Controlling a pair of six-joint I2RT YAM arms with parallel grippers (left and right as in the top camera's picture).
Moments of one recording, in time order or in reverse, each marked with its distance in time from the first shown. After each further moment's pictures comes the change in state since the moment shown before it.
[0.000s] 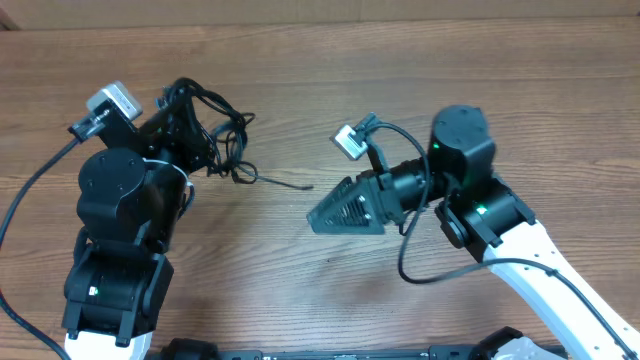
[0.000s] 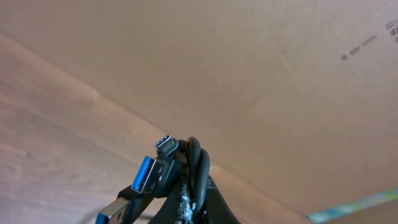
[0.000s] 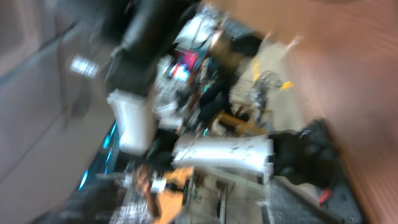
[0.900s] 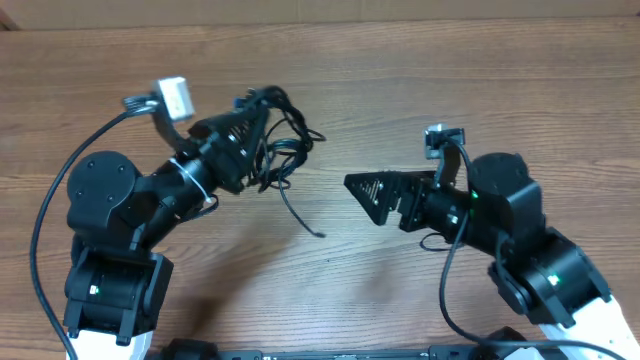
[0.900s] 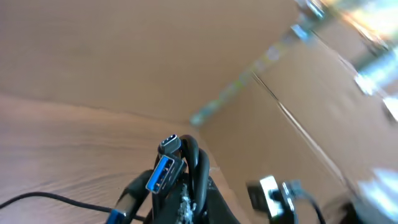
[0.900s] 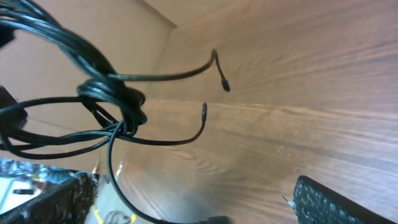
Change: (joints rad) left arm 0.000 0.003 -0.001 0.182 0.705 0.034; right arm 0.014 -0.336 0.001 -0.606 0.983 -0.268
